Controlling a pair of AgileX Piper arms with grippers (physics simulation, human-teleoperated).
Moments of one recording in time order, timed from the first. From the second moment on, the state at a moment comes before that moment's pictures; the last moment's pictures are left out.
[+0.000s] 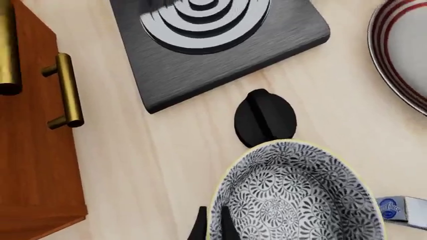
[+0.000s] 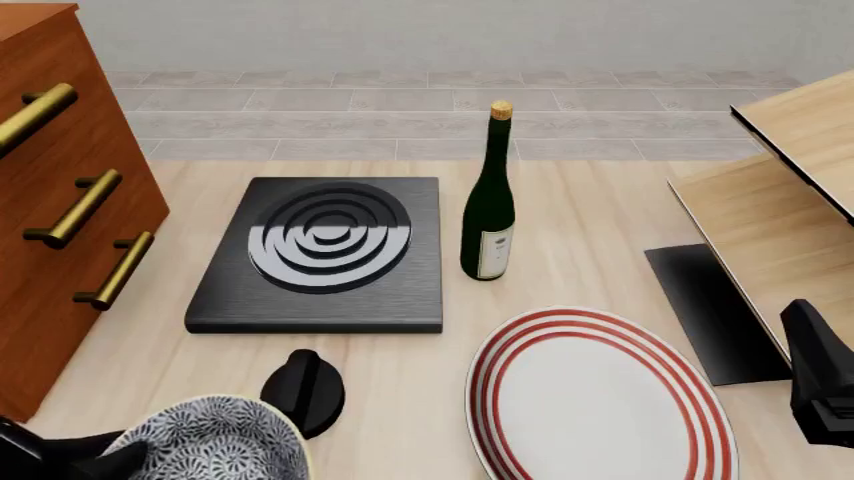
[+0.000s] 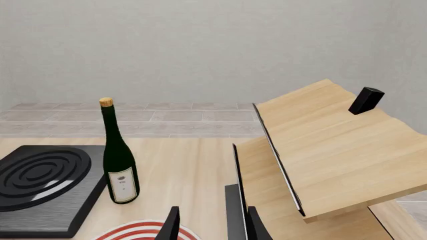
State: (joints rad) left arm -0.30 0.22 -0.08 0.64 0.14; right arm 0.00 0.01 0.00 0.00 0.00
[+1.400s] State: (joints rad) left arm -0.09 0.25 -0.79 0.62 0.00; right arm 0.00 0.01 0.00 0.00 0.00
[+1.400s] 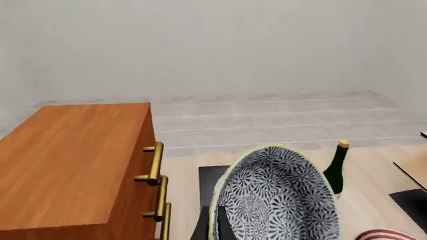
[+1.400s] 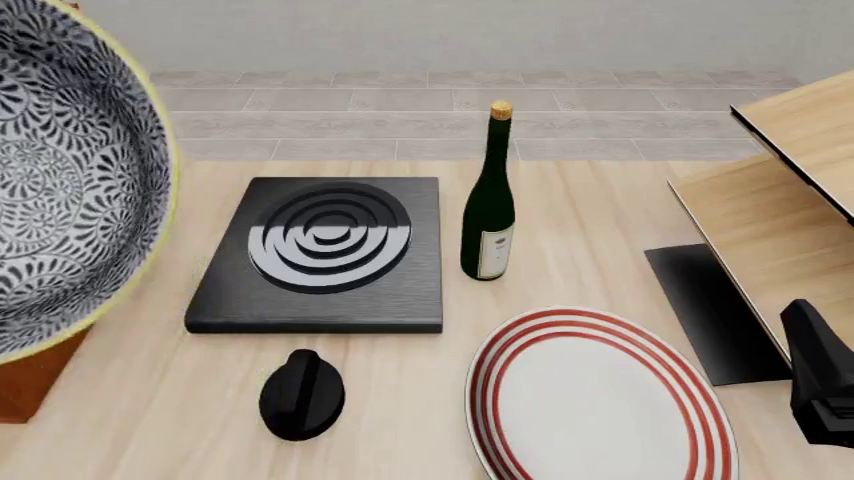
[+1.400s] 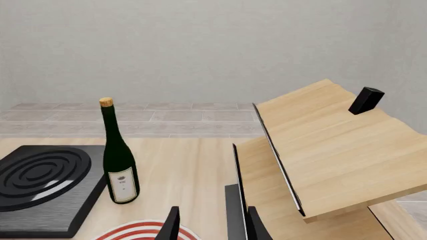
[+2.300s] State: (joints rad) left arm 0.38 0.54 -0.99 0.36 -0.39; right arm 0.00 0.01 0.00 0.00 0.00
